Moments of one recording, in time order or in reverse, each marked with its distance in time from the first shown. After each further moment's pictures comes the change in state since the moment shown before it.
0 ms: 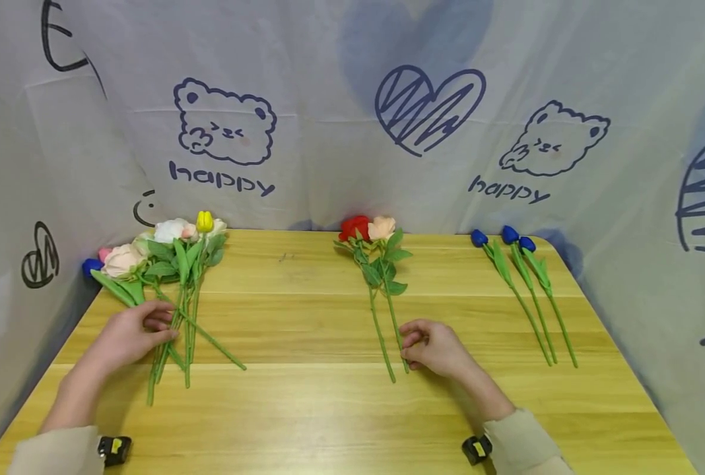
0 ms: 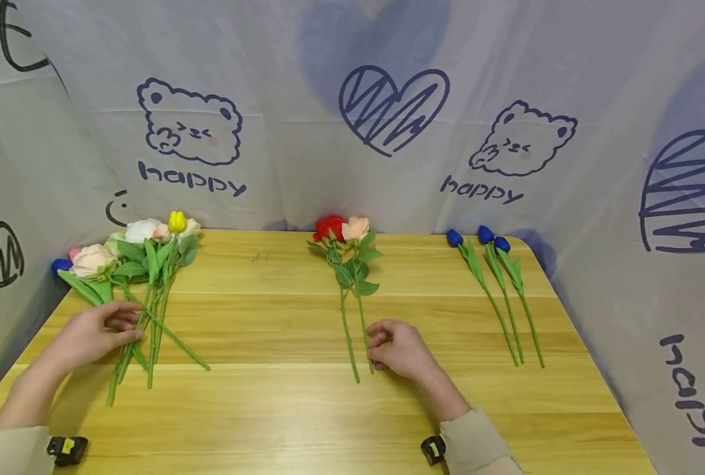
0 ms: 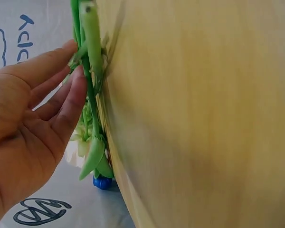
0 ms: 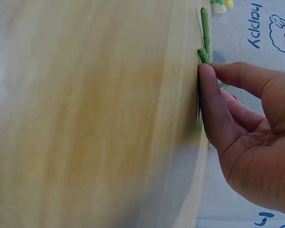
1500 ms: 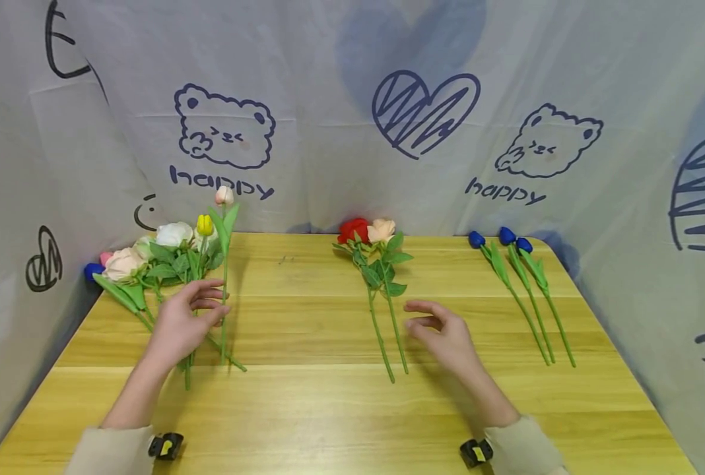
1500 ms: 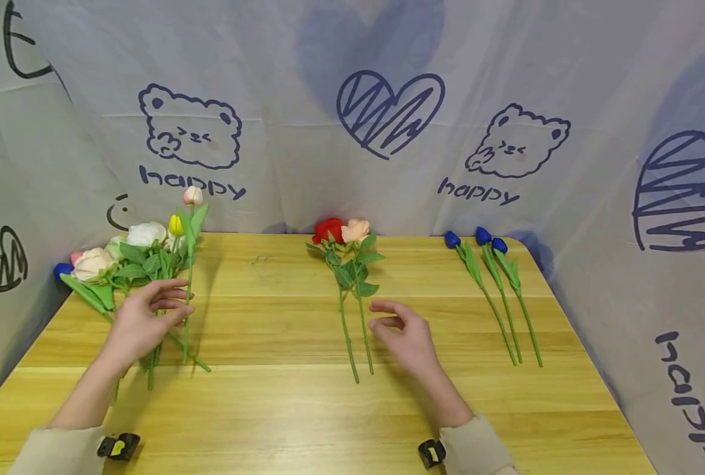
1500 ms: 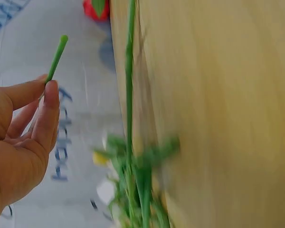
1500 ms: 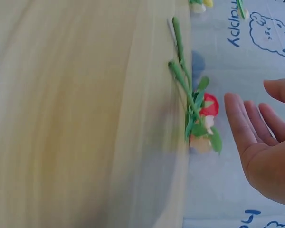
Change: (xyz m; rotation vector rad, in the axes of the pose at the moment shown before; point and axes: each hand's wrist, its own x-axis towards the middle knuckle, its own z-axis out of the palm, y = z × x) left_hand 0.007 0.096 0.039 -0.302 0.259 0.085; right_hand -0.008 -0.011 -0.004 0.131 0.263 -0.178
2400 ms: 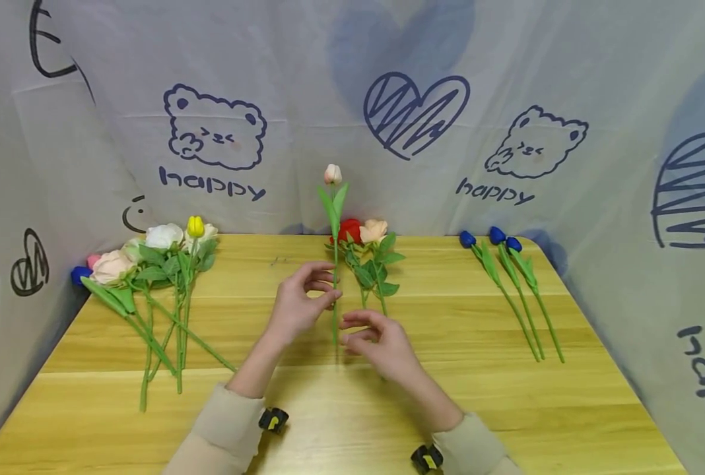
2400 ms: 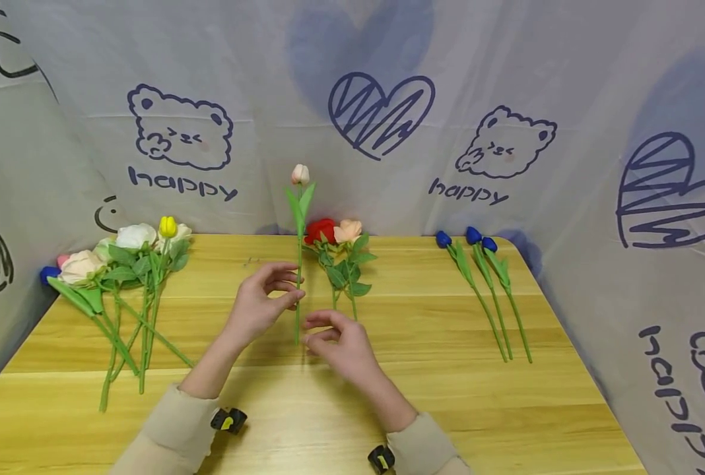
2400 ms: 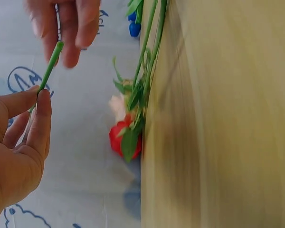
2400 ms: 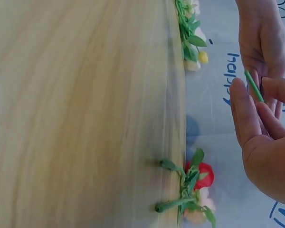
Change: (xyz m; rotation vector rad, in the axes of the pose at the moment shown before) left_hand 0.041 0.091 0.142 -0.452 -0.087 0.155; right_hand -0.004 -0.028 0.075 0.160 -0.193 -0.054
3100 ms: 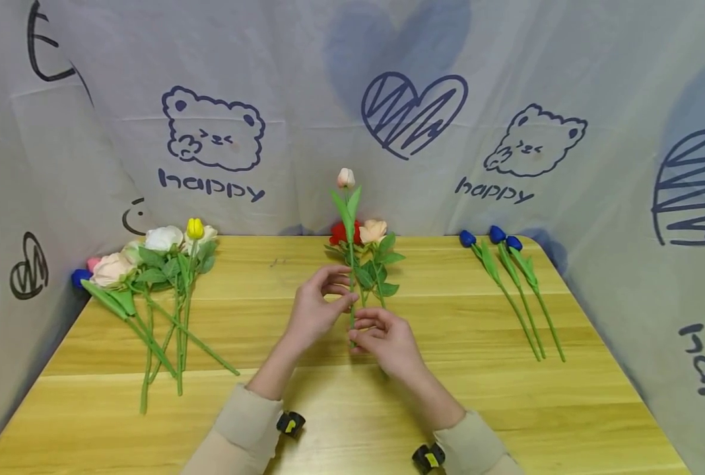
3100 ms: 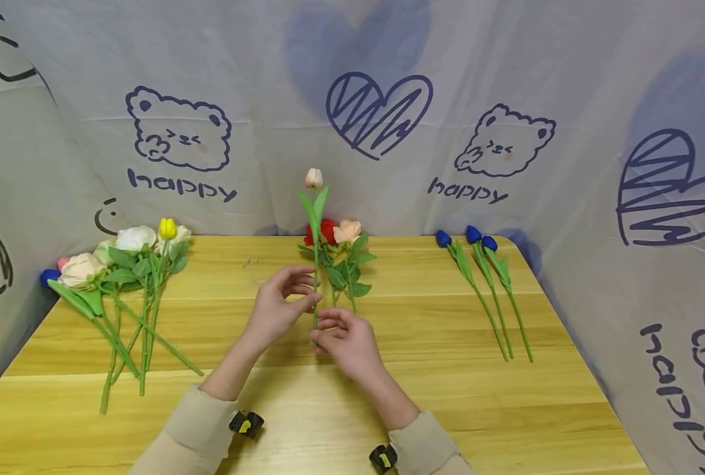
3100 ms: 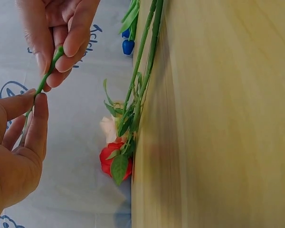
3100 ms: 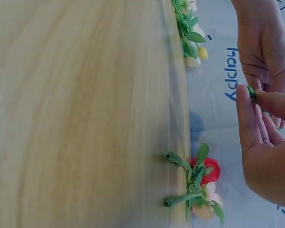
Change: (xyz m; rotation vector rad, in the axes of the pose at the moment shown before) left_hand 0.000 -0.001 0.027 -0.019 -0.010 0.013; right_hand 0.004 0.003 -0.002 0.131 0.130 0.111
